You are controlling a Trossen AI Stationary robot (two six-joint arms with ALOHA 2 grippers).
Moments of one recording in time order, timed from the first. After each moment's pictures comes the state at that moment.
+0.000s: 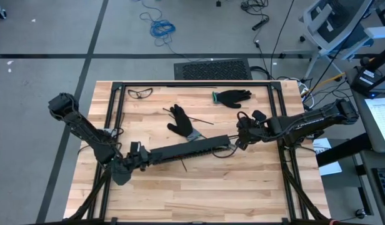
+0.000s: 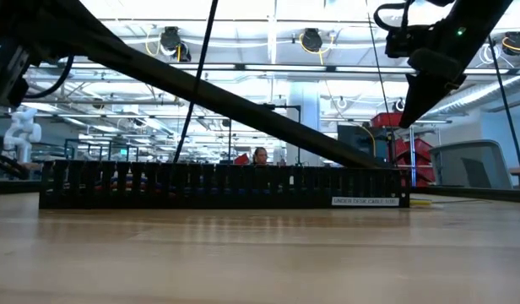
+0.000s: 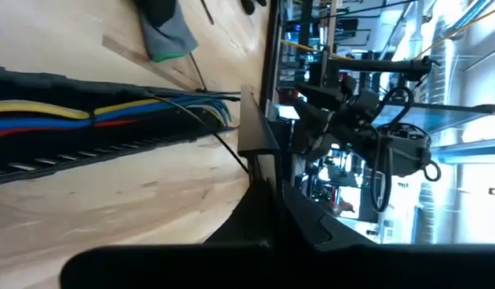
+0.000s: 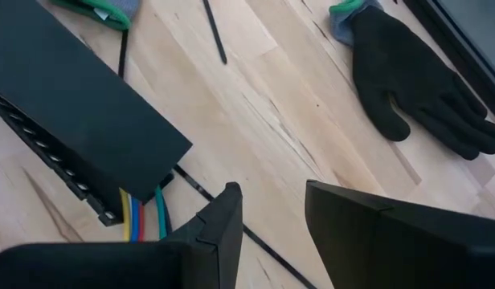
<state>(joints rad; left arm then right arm) -0.81 1.19 0.50 0.10 -1.08 -2.15 0.18 1.16 0.80 -0.85 0.53 0.64</state>
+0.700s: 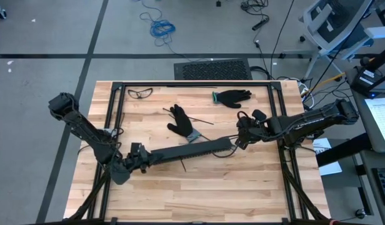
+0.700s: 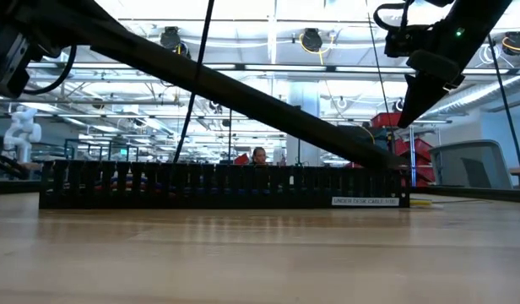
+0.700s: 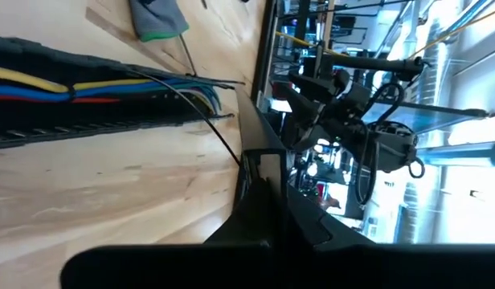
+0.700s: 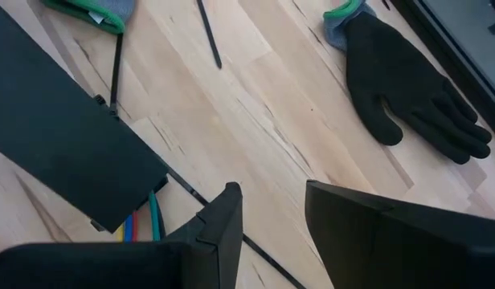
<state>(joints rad) -0.81 1.19 0.51 0.16 -1.07 -2.14 0.17 1.16 0.80 -0.85 0.55 0.63</state>
